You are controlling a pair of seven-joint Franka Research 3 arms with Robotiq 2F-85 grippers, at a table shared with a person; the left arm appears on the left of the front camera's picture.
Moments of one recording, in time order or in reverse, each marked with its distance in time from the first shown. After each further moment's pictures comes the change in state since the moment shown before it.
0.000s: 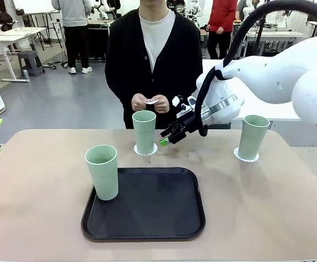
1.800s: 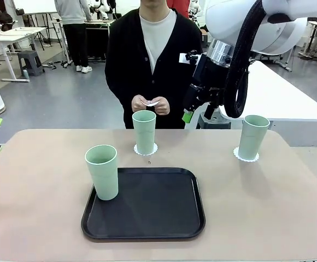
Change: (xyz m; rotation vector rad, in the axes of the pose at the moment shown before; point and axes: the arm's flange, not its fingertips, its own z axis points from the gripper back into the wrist) left arm 0.000 0.000 0.000 0.000 0.000 0.000; right arm 0.166 0.246 0.133 -0.462 0.557 -0.728
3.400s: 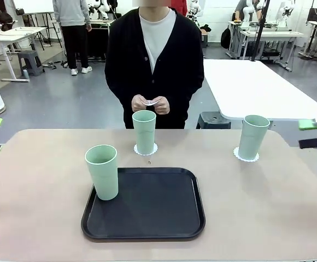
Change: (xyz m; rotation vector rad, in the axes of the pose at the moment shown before) left arm 0.000 0.000 0.000 0.000 0.000 0.000; right arm -0.334 -0.187 0.010 0.660 -0.702 -0.424
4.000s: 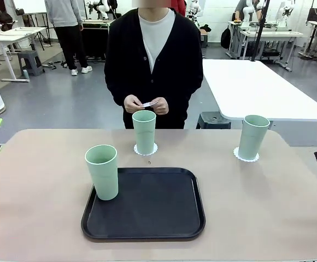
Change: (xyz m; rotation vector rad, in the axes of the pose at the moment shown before) left arm 0.000 0.000 0.000 0.000 0.000 0.000; right arm -0.012 -0.017 0.023 0.235 0.168 0.047
